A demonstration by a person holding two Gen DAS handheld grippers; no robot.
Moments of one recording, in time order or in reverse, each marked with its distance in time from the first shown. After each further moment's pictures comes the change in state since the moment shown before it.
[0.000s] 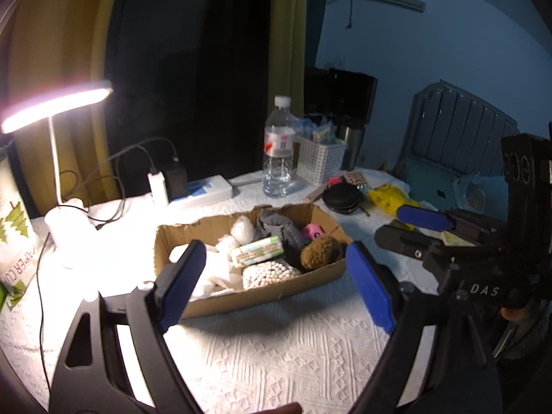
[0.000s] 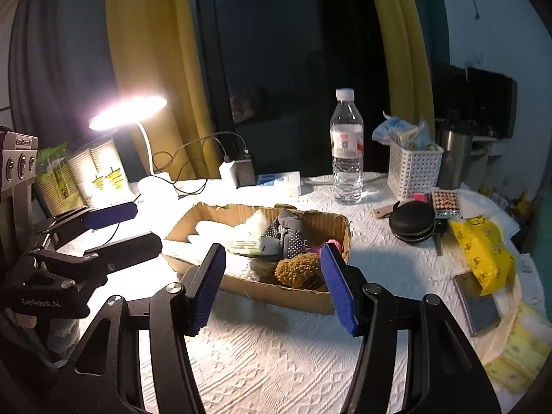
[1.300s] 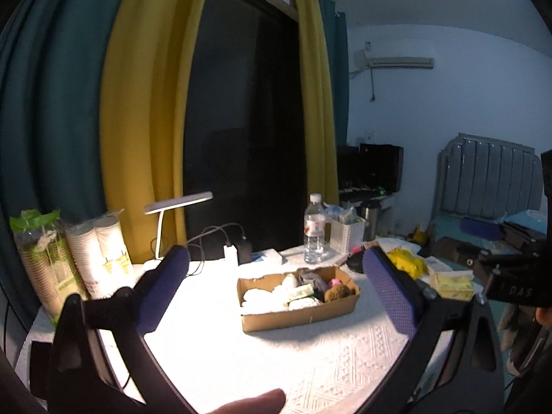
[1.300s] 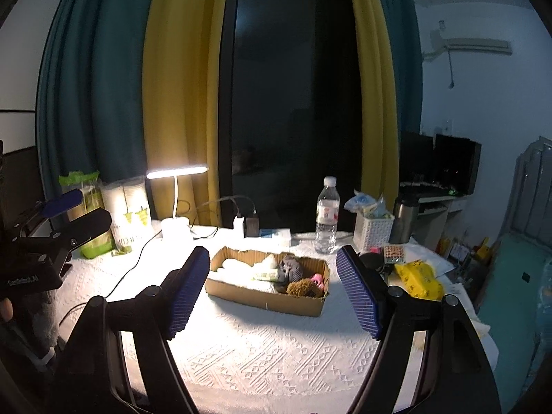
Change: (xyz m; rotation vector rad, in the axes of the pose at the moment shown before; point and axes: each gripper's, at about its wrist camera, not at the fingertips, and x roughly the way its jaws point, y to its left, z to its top) left arm -0.210 -0.018 -0.003 0.014 -0.334 0.195; right arm -0.178 0.095 0.001 -0.082 -0.241 -0.147
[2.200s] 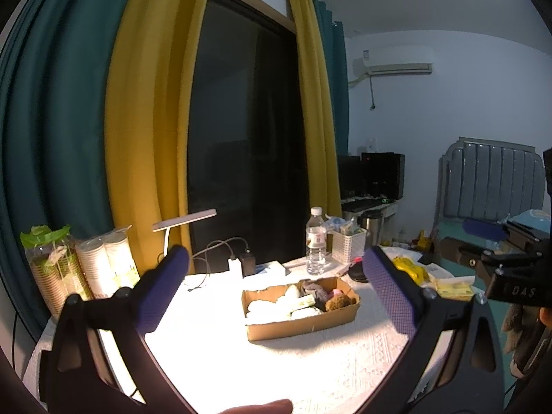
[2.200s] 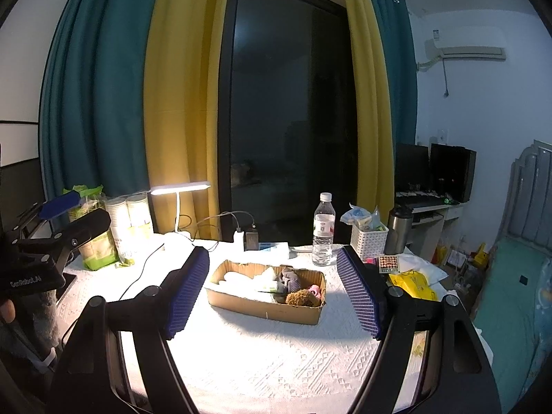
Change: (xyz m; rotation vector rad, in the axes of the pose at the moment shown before) left arm -0.021 -0.010 0.012 0.031 -0.045 0.023; right arm -0.024 0.003 0.009 0.005 -0.041 -0.006
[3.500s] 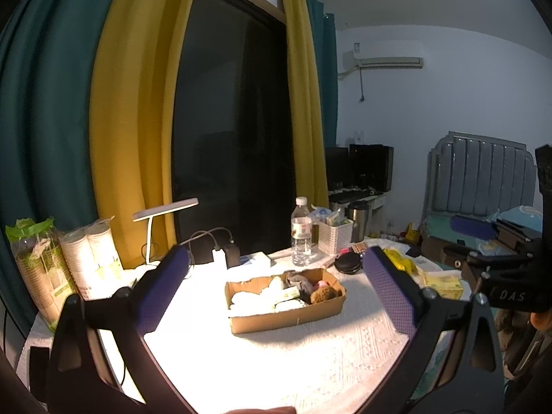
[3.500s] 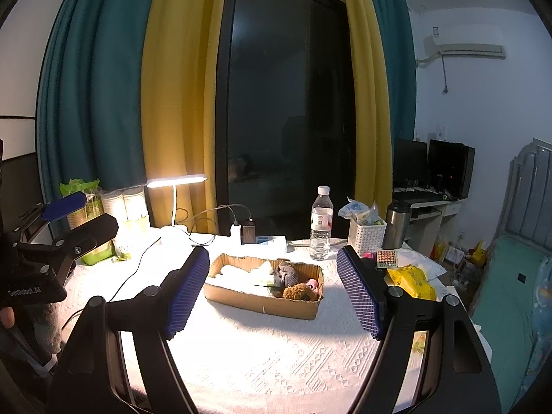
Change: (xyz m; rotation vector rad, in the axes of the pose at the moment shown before) left arm 0.007 -0.012 -0.003 -0.005 0.043 -0.052; right arm 0.001 0.001 -0.006 -0.005 0.020 -0.012
